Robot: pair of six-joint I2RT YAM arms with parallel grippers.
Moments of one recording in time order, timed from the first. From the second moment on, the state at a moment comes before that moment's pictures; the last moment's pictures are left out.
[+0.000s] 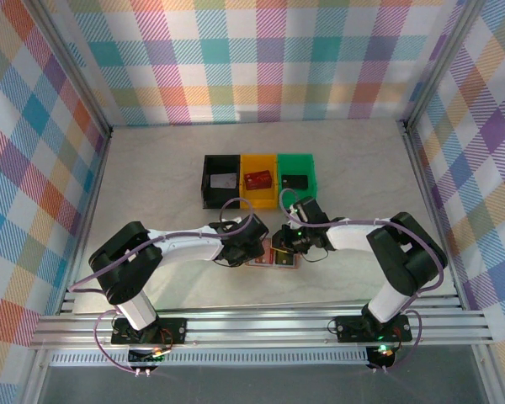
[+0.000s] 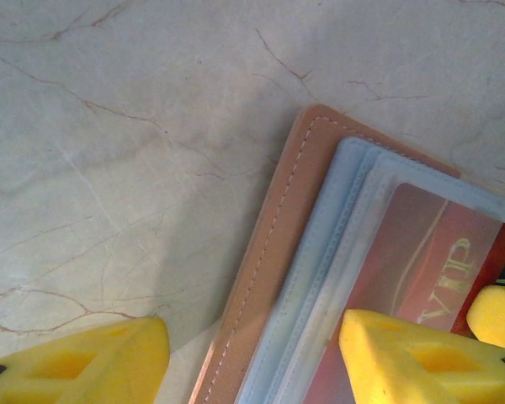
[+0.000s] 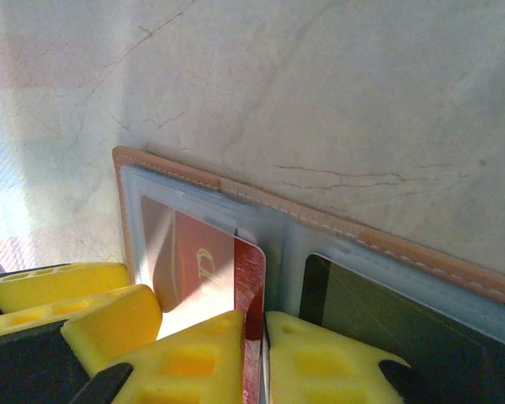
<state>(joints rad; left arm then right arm) -0.93 1.71 0.91 -0.41 -0.11 -1.24 0.60 1.65 0.67 0.01 -0.52 0.77</state>
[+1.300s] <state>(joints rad) -0.96 1.65 0.89 -0.37 -0.14 -1.23 0.63 1.52 0.66 -0.05 -0.52 0.74</state>
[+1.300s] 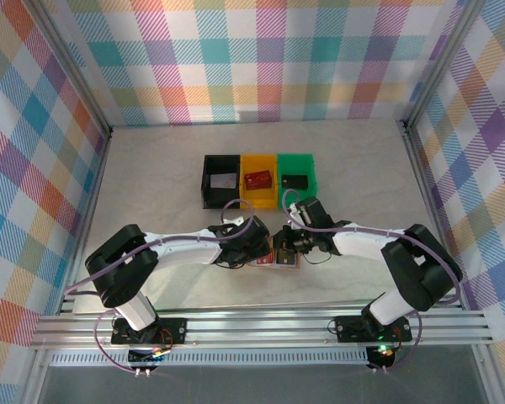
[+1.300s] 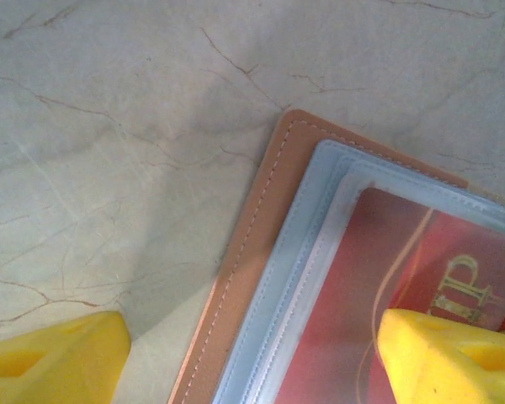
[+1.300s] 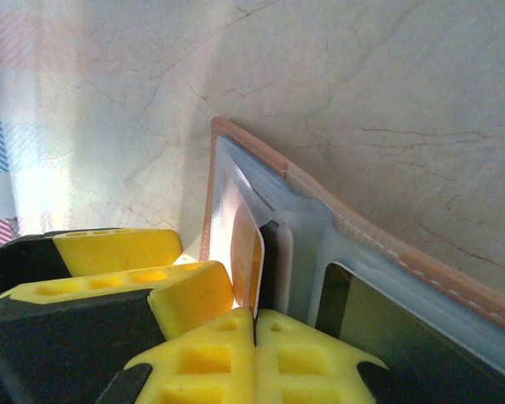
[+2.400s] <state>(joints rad) -0.96 1.60 0.82 -0.42 -0.16 -1.27 0.64 1.57 0.81 -0.34 -0.52 0.66</state>
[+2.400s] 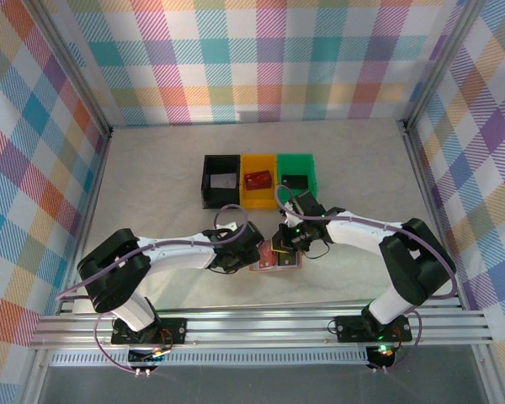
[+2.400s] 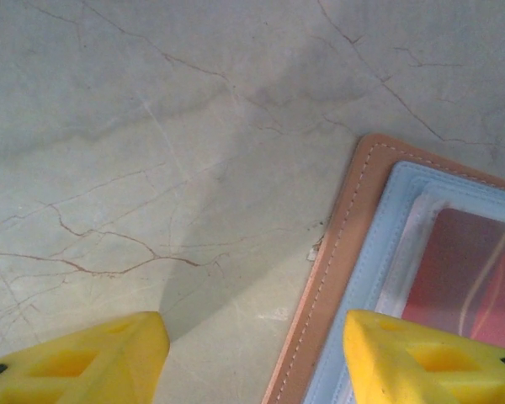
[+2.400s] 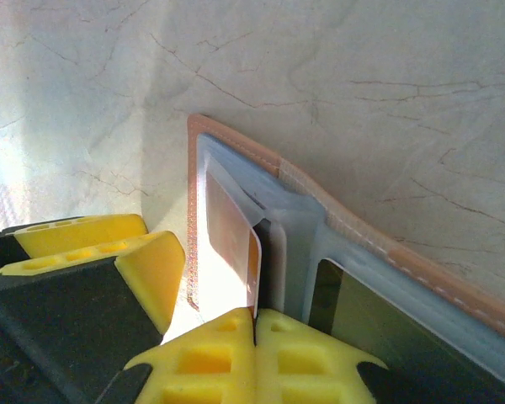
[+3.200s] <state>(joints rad) -0.96 1.65 0.83 -0.43 -0.16 -1.31 0.64 1.60 0.86 -0.40 -0.53 0.62</state>
